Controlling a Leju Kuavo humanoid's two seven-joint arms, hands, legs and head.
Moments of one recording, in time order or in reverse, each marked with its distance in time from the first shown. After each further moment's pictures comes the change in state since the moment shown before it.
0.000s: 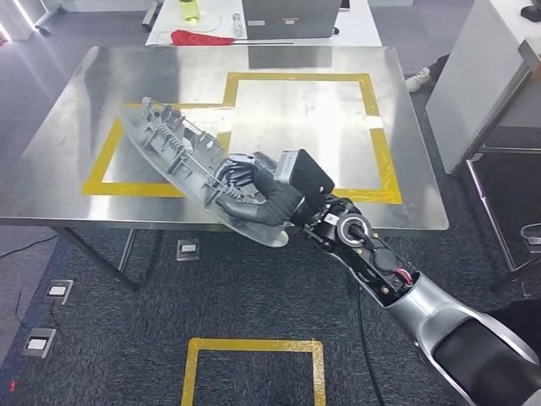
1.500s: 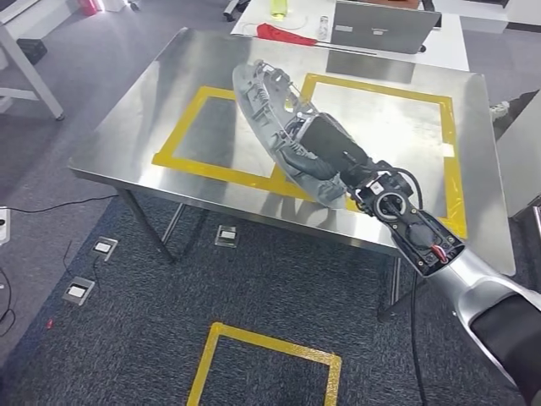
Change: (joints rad) left arm -0.004 0.001 0.000 0.000 0.009 -0.015 -0.025; right arm -0.072 -0.249 -0.037 0.026 0.276 -0.283 0.216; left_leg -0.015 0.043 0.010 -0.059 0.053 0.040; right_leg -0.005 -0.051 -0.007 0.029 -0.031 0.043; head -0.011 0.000
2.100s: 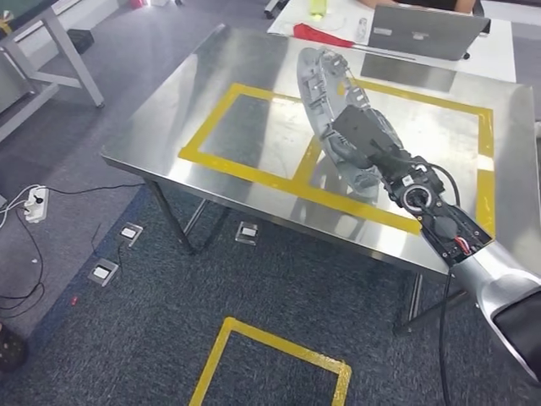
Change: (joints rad) left arm 0.010 -0.001 0.000 0.000 -0.001 -0.011 -0.009; right arm 0.002 -0.101 -0.026 0.119 0.056 -0.099 0.094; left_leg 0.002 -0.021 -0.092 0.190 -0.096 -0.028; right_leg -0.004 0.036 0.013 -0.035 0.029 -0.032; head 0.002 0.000
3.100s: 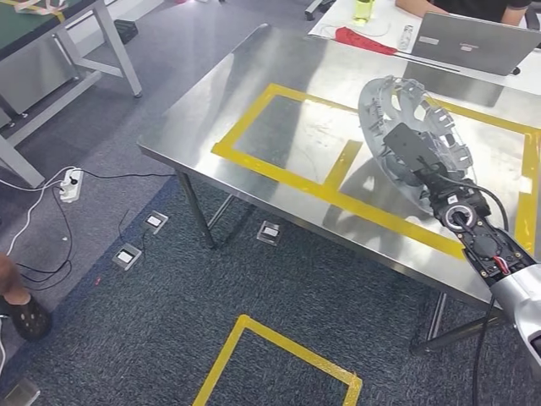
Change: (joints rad) left arm -0.004 -0.005 0.000 0.000 0.016 0.015 0.013; right arm 0.144 -0.126 -0.124 0.049 0.033 -0.060 0.047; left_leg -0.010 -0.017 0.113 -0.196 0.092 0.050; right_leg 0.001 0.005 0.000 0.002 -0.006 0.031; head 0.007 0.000
